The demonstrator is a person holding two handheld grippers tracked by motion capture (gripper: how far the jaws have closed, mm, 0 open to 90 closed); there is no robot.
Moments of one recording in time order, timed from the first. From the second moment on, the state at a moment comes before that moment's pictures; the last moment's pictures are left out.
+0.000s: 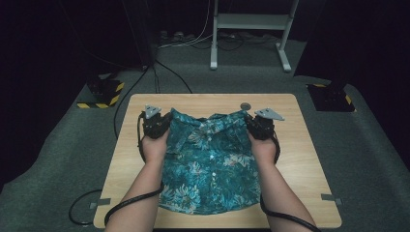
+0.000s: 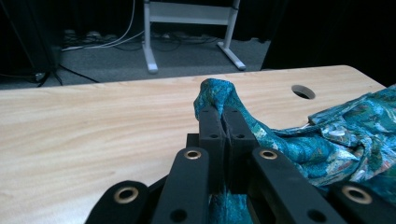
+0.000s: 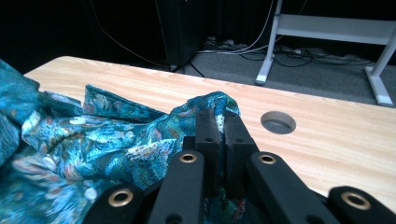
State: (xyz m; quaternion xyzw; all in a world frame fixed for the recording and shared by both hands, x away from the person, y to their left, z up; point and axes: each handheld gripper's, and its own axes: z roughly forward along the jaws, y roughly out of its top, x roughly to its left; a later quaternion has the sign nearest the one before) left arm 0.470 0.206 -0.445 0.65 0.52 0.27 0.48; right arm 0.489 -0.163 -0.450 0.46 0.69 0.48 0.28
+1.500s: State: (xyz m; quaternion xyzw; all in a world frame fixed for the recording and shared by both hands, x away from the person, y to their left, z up) left arm 0.343 0.207 -0.521 0.66 0.53 0.24 0.48; right arm 0.365 -0.187 -0.507 0.46 0.69 0.50 0.23
